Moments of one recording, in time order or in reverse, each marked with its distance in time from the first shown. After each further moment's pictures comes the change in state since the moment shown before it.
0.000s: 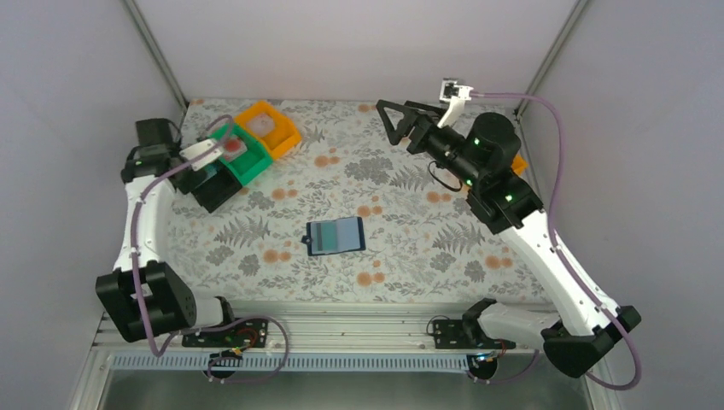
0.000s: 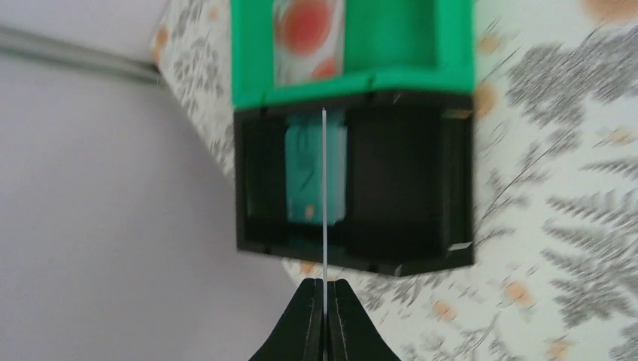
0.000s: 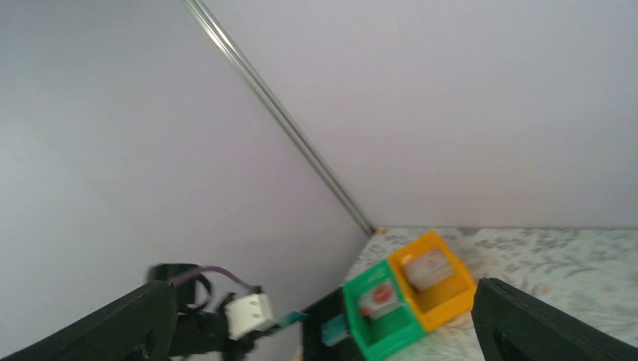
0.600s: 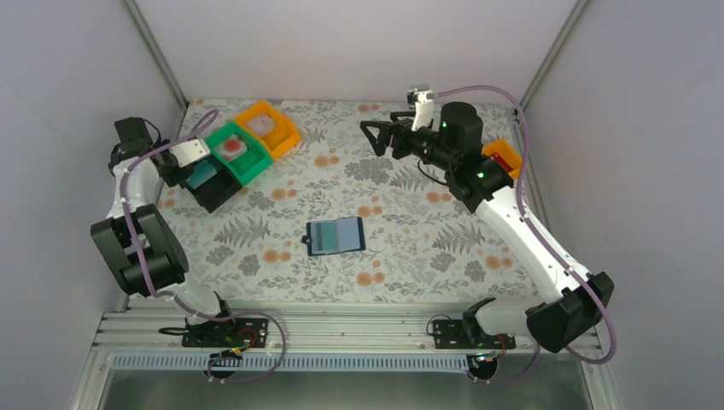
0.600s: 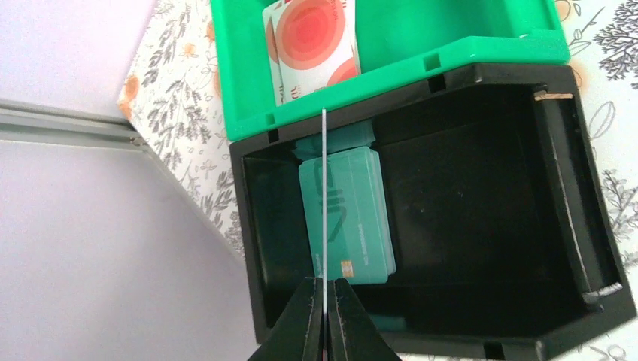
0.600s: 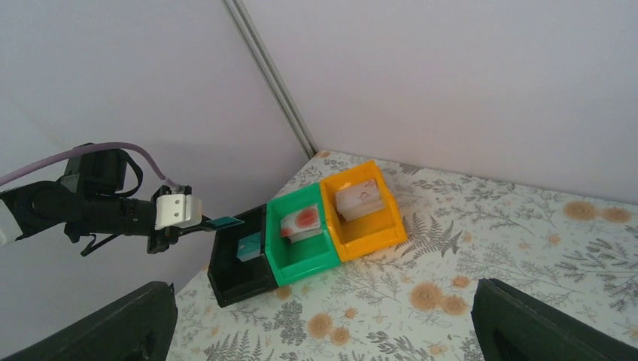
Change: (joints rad) left arm 0.258 0.298 0.075 0.145 0.301 0.308; right arm -0.081 0.151 -0.040 -0.051 -0.148 -0.323
